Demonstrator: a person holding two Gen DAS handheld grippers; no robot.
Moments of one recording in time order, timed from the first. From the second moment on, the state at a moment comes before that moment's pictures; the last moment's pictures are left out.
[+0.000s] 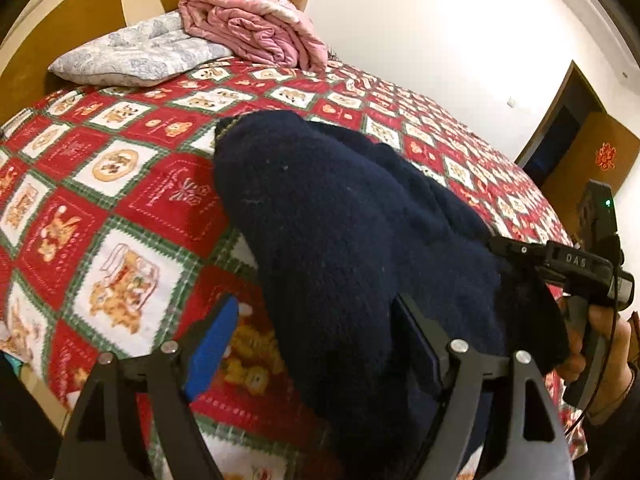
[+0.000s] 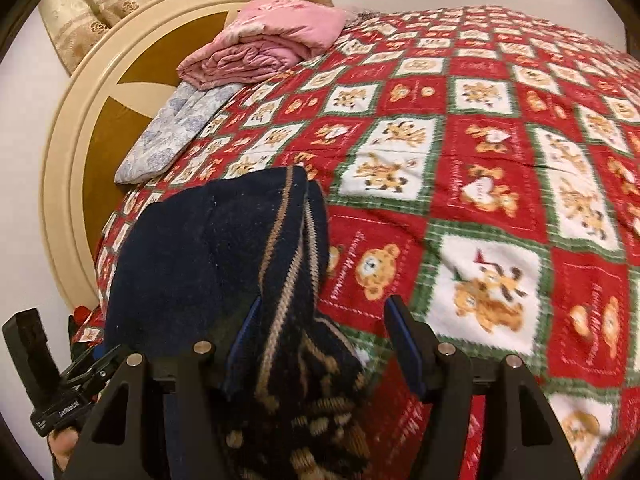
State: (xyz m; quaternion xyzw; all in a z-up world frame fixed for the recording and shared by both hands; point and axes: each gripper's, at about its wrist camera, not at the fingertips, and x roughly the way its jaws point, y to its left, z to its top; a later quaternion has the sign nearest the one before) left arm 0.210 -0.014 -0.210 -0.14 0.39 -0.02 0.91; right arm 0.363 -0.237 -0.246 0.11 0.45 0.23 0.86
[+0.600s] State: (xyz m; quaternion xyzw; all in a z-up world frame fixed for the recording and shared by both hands) left arm 0.121 -0.040 -0.126 -0.09 0.28 -0.04 0.95; right arm 0.182 -0.220 -0.139 -0.02 0.28 0.19 0.94
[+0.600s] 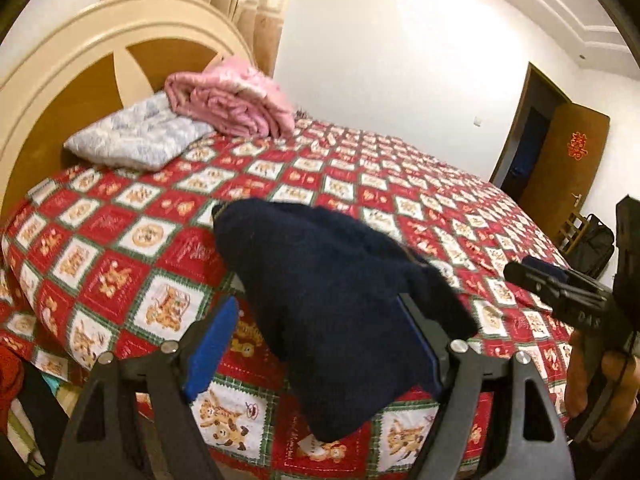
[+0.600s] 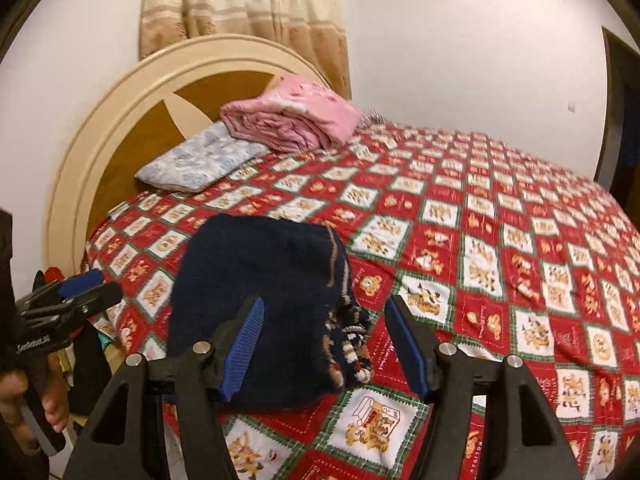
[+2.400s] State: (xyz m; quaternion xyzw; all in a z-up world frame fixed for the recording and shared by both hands) left arm 0.087 -0.071 -0.085 -0.04 0.23 -0.03 0.97; right arm 0.119 -0.237 -0.101 -0.01 0.18 0.18 0.97
